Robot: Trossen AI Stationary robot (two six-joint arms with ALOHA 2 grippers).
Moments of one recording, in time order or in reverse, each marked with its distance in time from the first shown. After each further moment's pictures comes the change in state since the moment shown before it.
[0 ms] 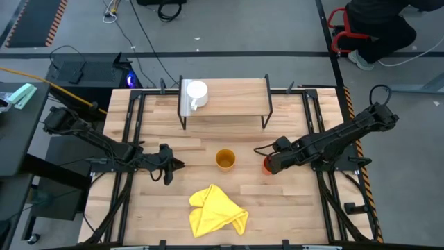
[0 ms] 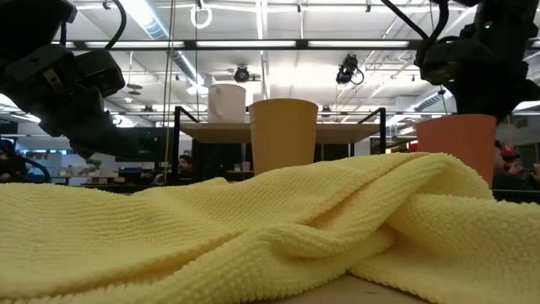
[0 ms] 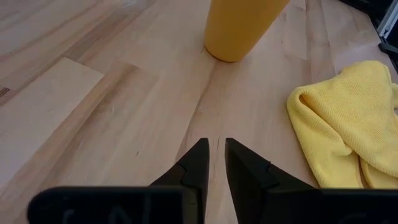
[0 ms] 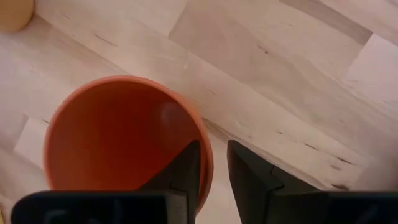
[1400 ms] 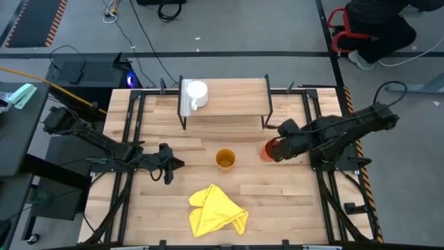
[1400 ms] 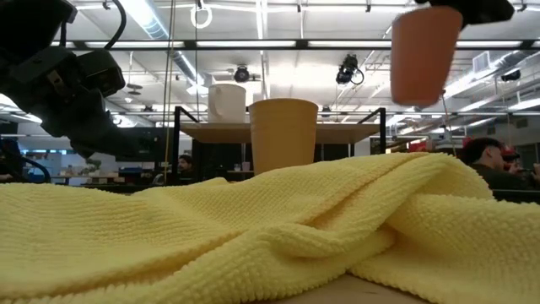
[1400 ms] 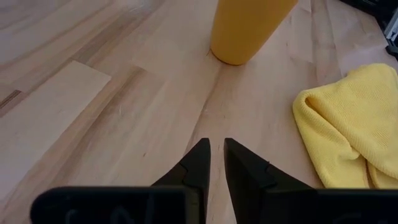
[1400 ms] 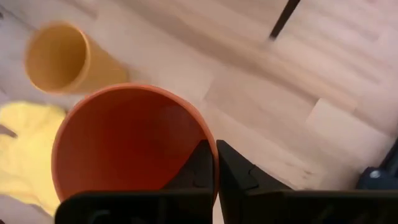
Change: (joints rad) left arm 0.000 0.000 0.000 -0.003 -0.022 0.000; right arm -0.003 -0.002 0.485 -0.396 0.120 -0.023
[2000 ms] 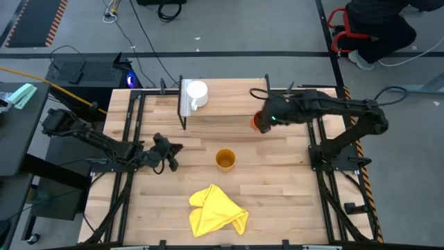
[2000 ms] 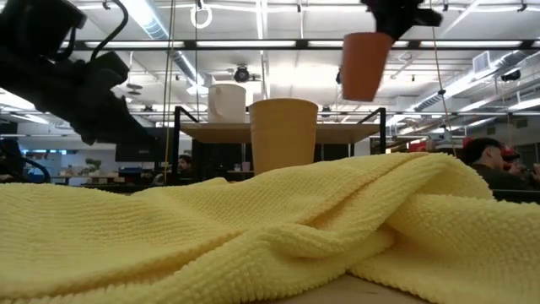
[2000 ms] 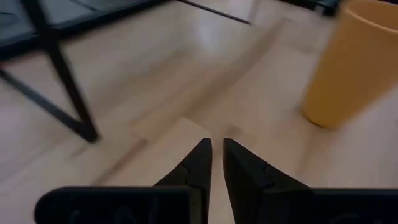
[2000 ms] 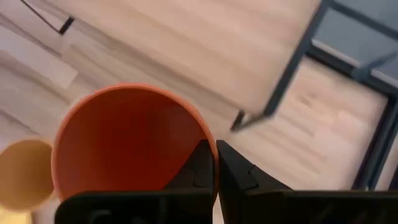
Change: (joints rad) left arm 0.061 -0.002 0.000 -0.003 -0.340 0.044; right arm -0.358 0.141 0.243 -0.004 0.092 -0.403
